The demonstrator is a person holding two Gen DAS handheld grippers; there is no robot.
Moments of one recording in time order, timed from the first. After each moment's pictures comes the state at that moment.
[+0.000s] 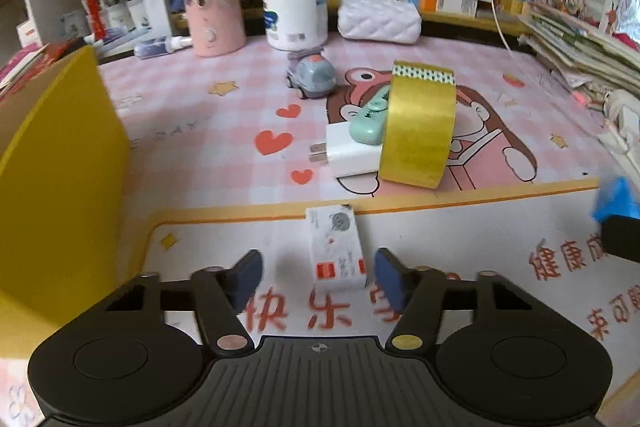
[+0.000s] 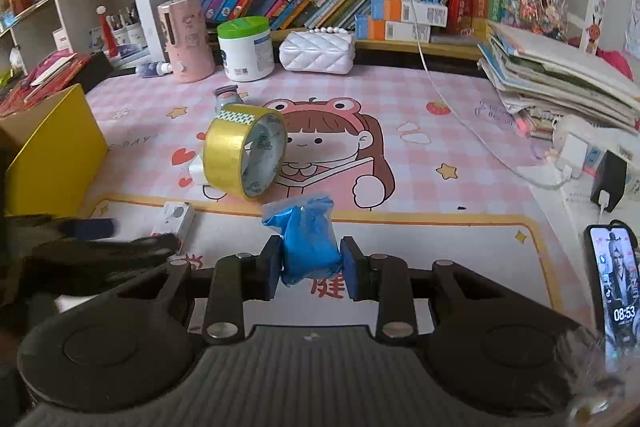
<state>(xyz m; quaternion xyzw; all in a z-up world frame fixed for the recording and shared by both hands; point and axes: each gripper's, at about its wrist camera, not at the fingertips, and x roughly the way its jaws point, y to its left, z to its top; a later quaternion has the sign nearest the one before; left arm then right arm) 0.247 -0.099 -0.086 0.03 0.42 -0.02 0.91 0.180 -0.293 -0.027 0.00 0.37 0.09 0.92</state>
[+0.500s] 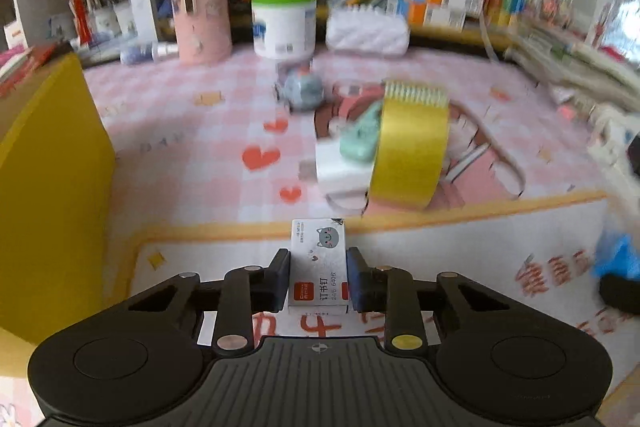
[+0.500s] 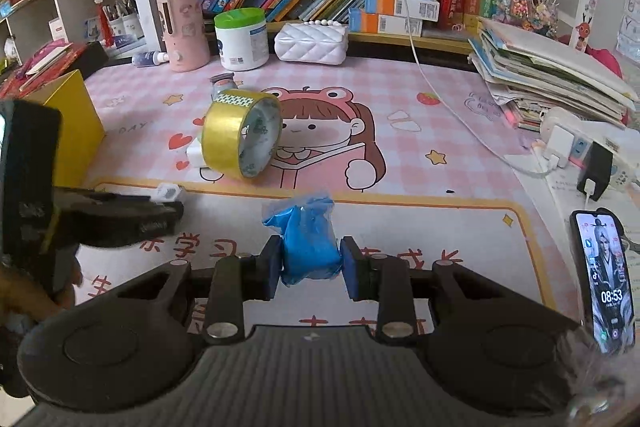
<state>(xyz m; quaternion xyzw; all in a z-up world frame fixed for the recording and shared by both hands) 0.245 -0.090 -0.070 0.00 0.39 -0.05 0.92 0.162 -0.290 -0.029 -0.01 0.38 0.07 0.92</state>
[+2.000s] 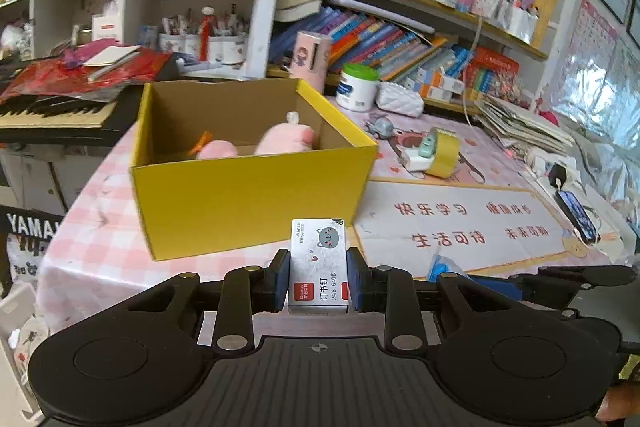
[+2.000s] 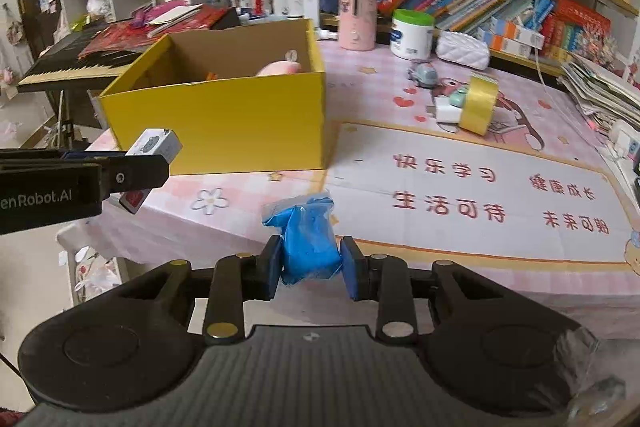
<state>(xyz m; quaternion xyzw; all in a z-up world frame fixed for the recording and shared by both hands) 0.009 0.162 0.005 -0.07 0.32 -0.10 0.94 -0.013 -0.027 -0.016 -0.04 0.37 0.13 0.92</state>
